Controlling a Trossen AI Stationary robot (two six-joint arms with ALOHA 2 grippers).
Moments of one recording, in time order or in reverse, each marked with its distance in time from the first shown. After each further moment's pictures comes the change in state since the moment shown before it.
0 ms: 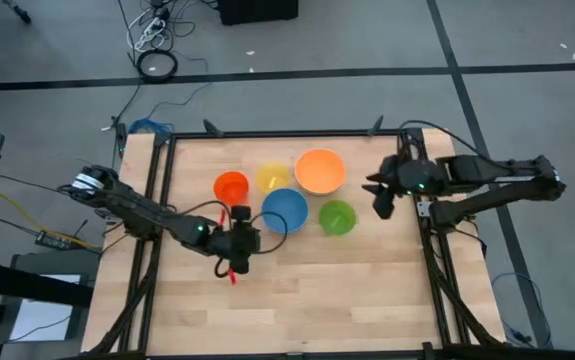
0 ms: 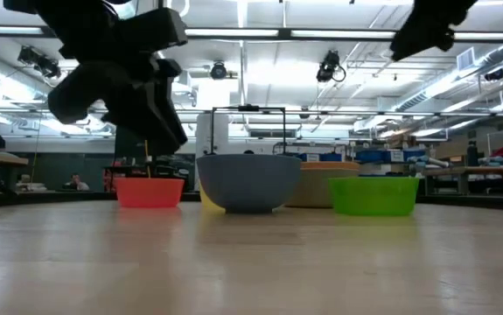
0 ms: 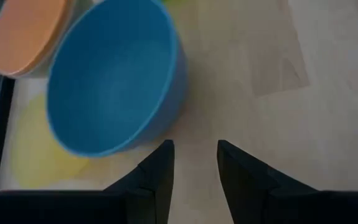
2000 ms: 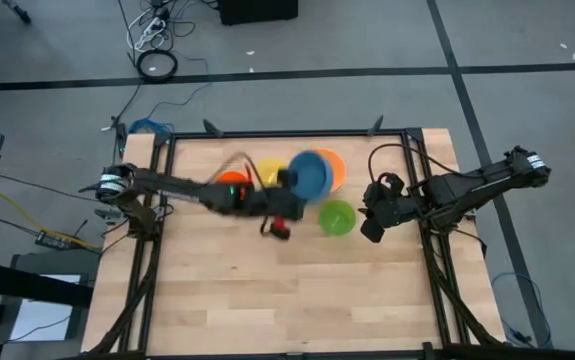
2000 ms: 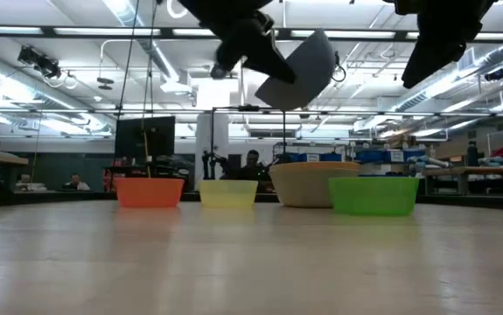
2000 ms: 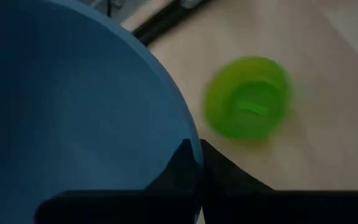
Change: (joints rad) left arm 0.340 0.178 0.460 0.107 0.225 0.524; right arm 0.212 0.231 0.000 -0.105 0.094 0.221
